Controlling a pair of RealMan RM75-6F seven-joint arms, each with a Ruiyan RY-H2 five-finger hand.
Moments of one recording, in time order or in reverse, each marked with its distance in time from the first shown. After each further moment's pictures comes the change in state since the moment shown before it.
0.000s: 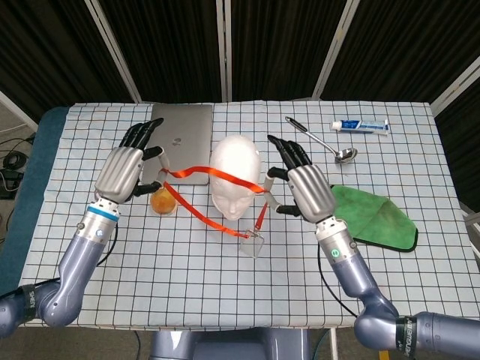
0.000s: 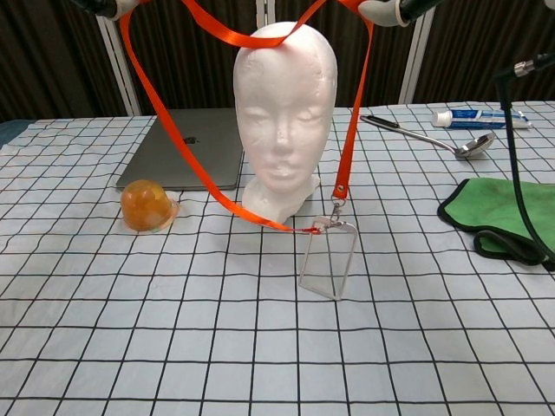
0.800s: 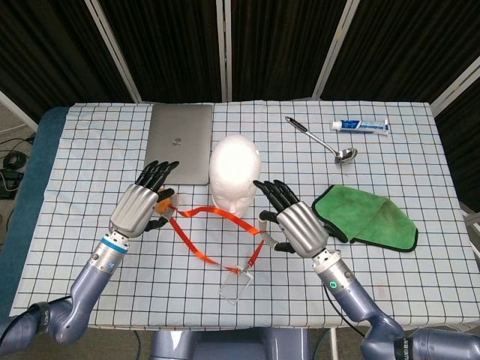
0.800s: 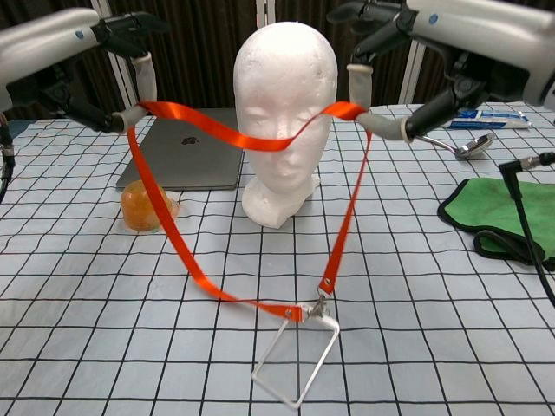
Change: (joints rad) left arm 0.116 -0.178 0.227 0.199 0.414 0.099 -0.094; right arm -0.091 -0.076 -0.233 0.102 -0.381 0.052 0.088
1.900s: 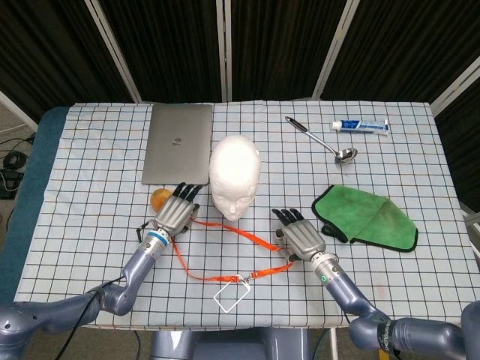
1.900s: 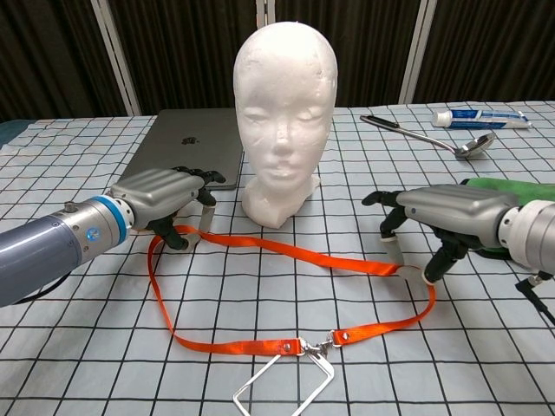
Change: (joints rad) left arm -0.149 -0.432 0.004 0.603 -0.206 -0.356 0.214; right arm 0.068 -0.136 -0.116 0.263 0.381 -0.290 -0.230
